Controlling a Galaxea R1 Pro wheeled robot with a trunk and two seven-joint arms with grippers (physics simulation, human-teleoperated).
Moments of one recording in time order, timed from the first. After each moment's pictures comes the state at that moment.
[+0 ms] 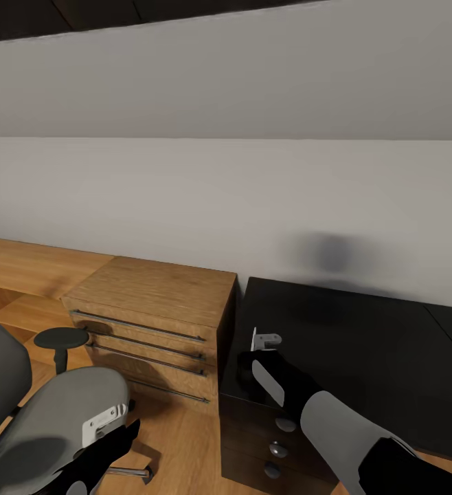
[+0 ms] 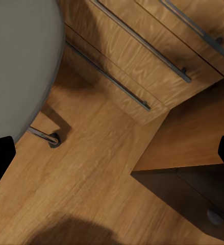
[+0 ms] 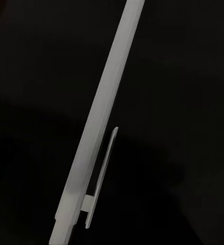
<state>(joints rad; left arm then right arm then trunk) 0.06 -0.08 0.13 -1.62 0.40 0.62 0.23 -0.83 0.14 0.62 -0.50 -0.63 0.41 -0.39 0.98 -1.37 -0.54</state>
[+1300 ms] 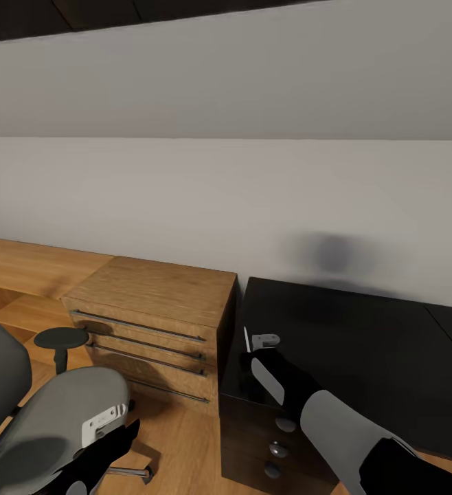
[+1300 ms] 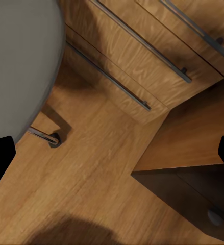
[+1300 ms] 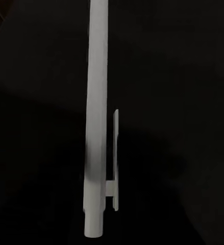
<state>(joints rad) 0.06 -0.08 0.13 -1.62 0.40 0.62 0.23 -0.83 0.13 0.62 -0.52 -0.65 0.47 -0.39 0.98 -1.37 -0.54</state>
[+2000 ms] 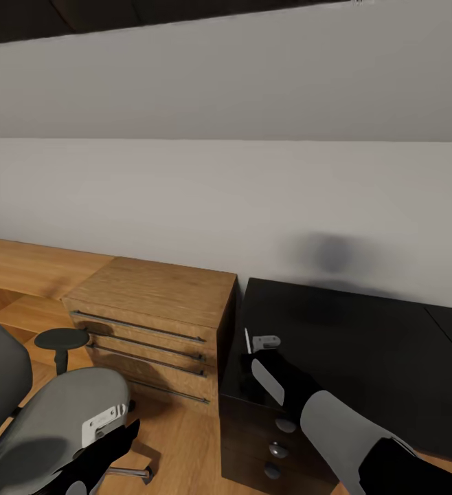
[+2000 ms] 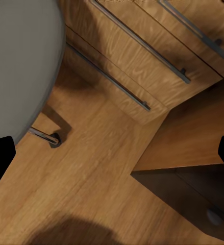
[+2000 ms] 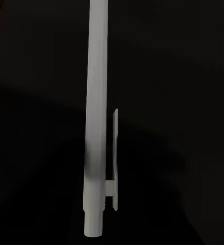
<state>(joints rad) 0.06 -0.08 0.13 -1.62 0.40 0.62 0.23 -0.83 0.14 0.62 -0.51 -0.66 0.47 -0.39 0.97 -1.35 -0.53</state>
